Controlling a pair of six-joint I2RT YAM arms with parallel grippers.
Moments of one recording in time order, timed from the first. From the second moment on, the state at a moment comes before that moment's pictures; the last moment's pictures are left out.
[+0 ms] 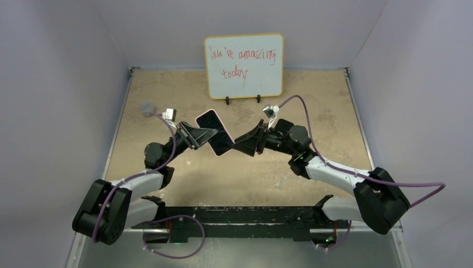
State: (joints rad) left arm -0.33 1.17 0.24 1.32 0.58 -1.40; right arm 0.65 1.26 0.53 0.81 -0.65 0.81
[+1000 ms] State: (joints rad) left arm -0.31 1.22 0.32 1.33 0.67 -1.43; right arm 0.65 1.32 0.53 0.97 -0.77 0.89
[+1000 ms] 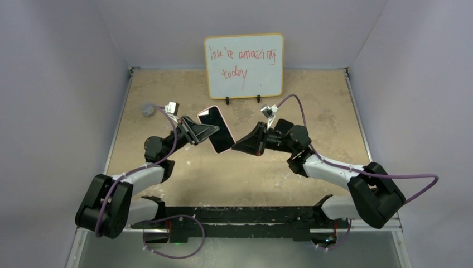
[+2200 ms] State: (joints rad) left arm -0.26 1.46 0.47 1.48 0.93 -1.54; right arm 0.64 1.36 0.88 0.21 -0.99 0.35
